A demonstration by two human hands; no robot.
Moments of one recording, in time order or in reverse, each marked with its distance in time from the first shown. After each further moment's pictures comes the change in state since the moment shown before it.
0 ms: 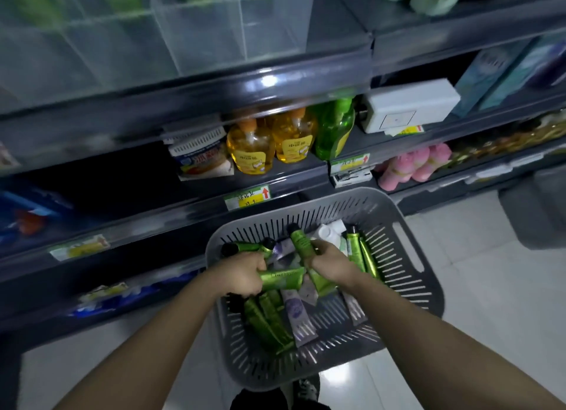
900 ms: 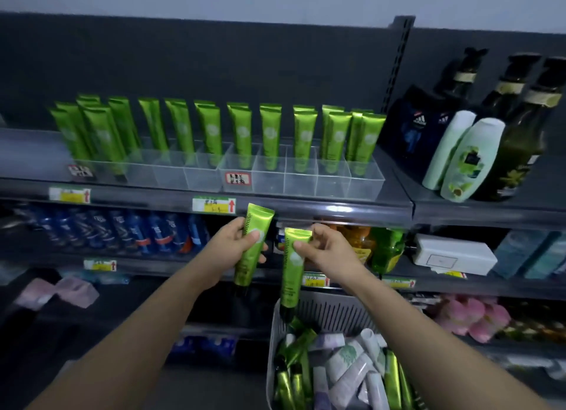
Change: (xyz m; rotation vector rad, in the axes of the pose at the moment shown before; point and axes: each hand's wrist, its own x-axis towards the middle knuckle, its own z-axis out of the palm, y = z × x) left_hand -0.227 -0.032 -0.059 -1.023 0.916 0.444; right_hand -0.147 -0.198 0.021 -0.034 -0.101 -0.854
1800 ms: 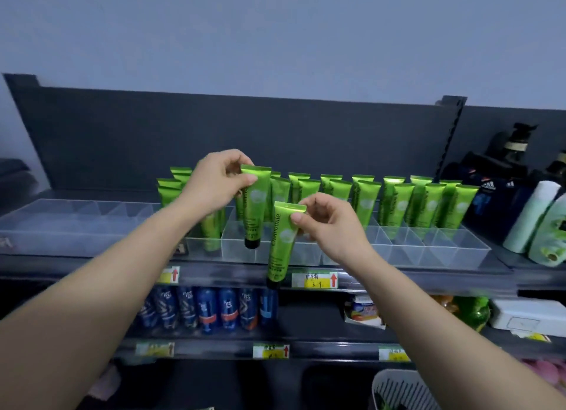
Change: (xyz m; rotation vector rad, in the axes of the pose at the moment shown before) left_hand 0.070 0.129 -0.269 0.406 0.282 0.573; right_hand 0.112 -0.186 0.165 -0.020 0.206 -0.382
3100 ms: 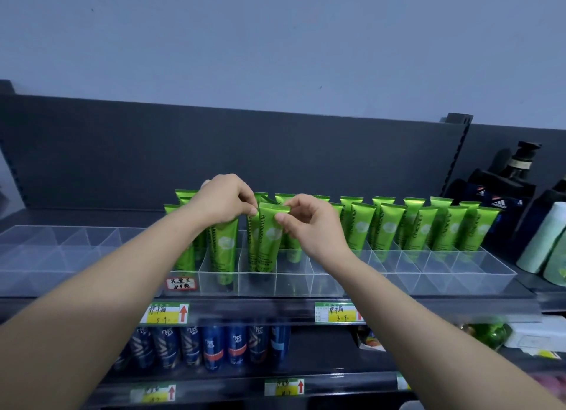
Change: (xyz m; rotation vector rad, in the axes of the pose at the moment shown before) left_hand 0.060 -0.044 -0.023 0.482 -0.291 -0.006; right_hand 0.075 0.010 0.067 -0.184 0.151 0.001
